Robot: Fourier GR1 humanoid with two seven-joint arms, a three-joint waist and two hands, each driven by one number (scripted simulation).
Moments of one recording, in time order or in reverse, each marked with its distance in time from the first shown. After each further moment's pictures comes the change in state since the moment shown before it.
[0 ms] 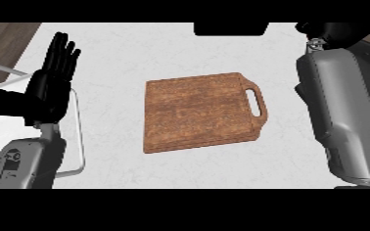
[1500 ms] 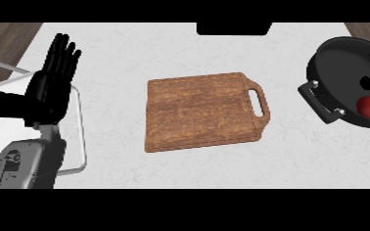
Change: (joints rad) left arm 0.005 -0.023 0.028 -0.001 -0.012 -0.046 -0.005; right arm 0.250 -0.302 -0.357 0.377 -0.618 -0.241 -0.600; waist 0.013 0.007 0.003
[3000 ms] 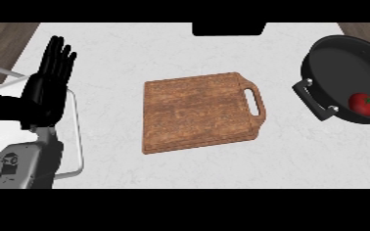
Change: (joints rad) left arm 0.017 -0.008 0.028 -0.004 -0.019 -0.008 -0.003; right arm 0.236 0.049 -0.326 -0.335 -0.742 -0.050 -0.584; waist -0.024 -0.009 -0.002
